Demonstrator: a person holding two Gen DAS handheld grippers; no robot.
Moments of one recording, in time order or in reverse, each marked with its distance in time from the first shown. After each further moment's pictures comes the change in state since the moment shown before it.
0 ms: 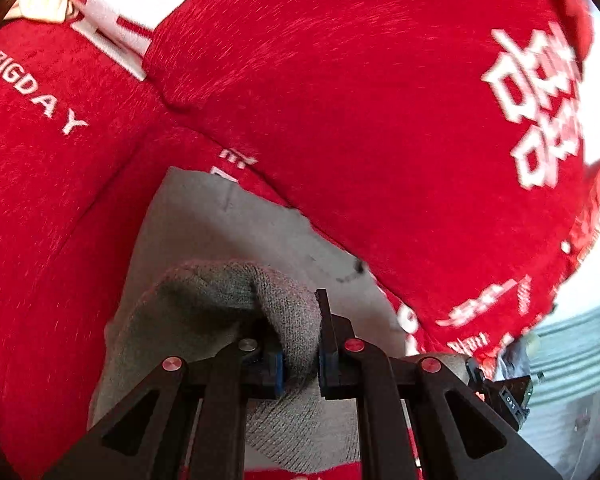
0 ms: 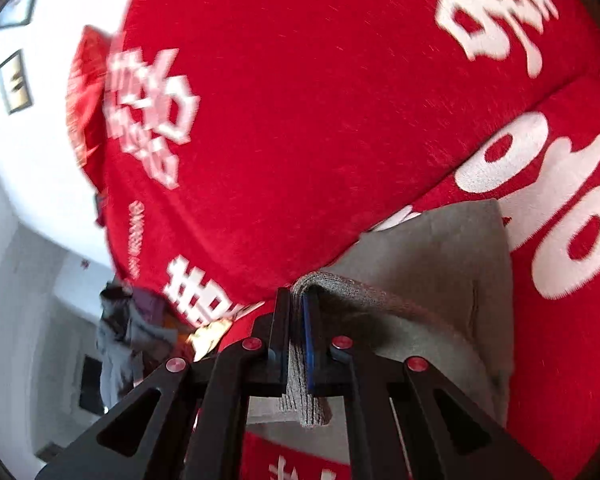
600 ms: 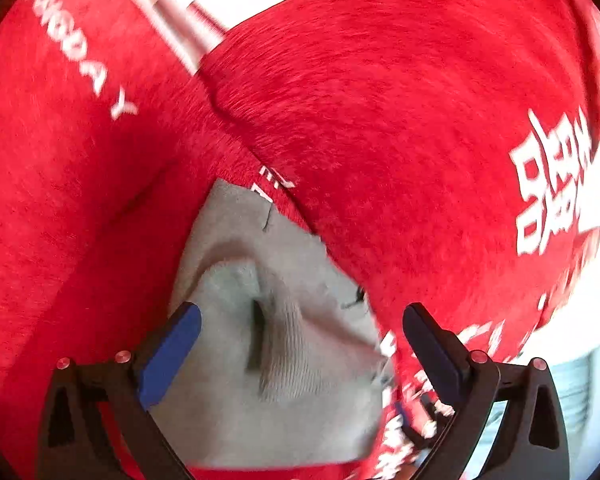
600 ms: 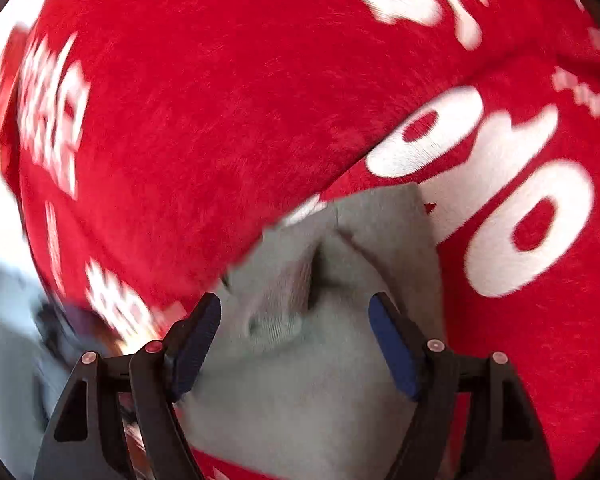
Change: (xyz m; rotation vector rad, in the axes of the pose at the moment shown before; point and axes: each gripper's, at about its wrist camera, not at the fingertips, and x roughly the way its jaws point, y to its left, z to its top) left arm -0.036 0.049 0.013 -0.103 -0.019 -0.071; right arm 0.018 -0.016 -0.010 -0.057 0.074 -0.317
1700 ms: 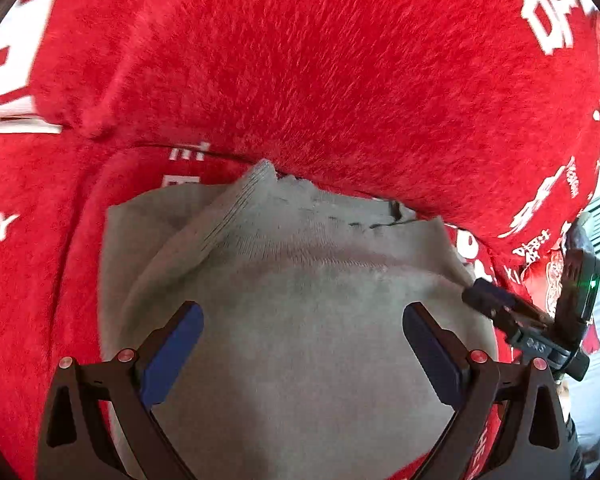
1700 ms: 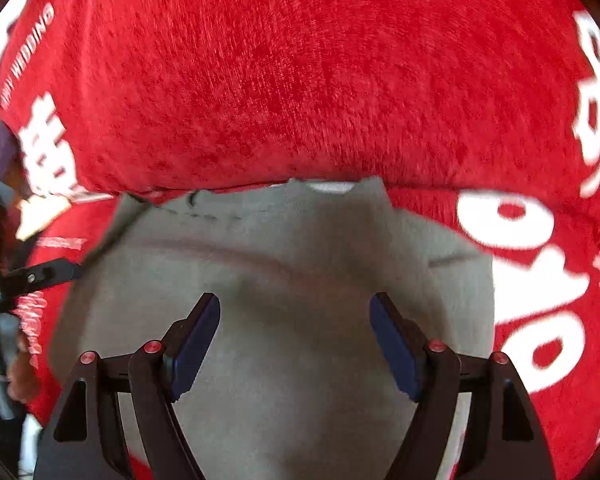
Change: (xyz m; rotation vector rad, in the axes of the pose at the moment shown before) left arm 0.126 -0.070 -0.001 0.488 0.222 0.213; right arm 0.078 0.086 -0.010 -0.495 0.110 -0.305
